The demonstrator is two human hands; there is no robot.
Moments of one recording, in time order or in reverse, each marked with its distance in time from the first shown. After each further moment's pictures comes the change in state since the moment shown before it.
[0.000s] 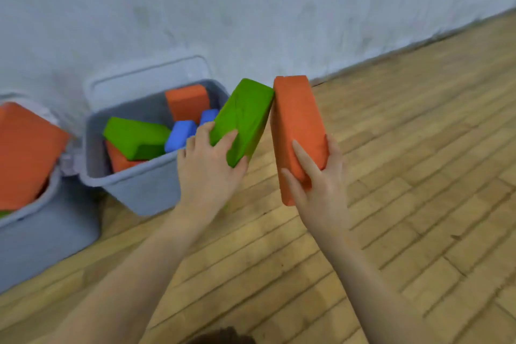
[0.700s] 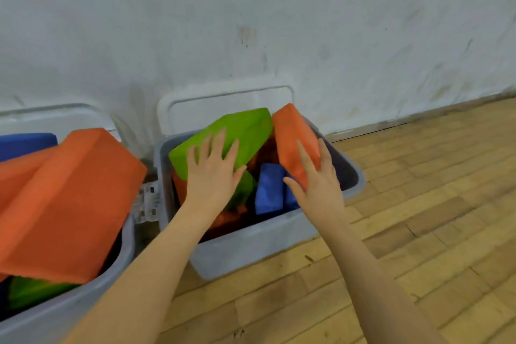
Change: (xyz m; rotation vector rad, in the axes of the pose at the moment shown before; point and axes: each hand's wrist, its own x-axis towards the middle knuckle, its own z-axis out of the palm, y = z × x) left_hand 0.130 -0.339 0.063 0.370 -0.023 0.057; right_hand 0.135 -0.108 0.320 -0.123 -0.271 -0.094
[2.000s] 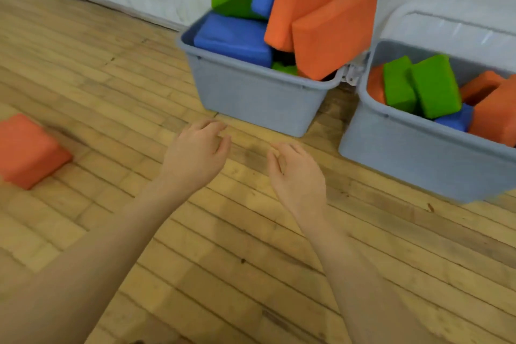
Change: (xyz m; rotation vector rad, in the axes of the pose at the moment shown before) left_hand -0.431 -0.030 -0.270 -0.114 -0.176 -0.912; right_hand -0.338 -0.231 -0.051 0.406 -0.637 -0.506
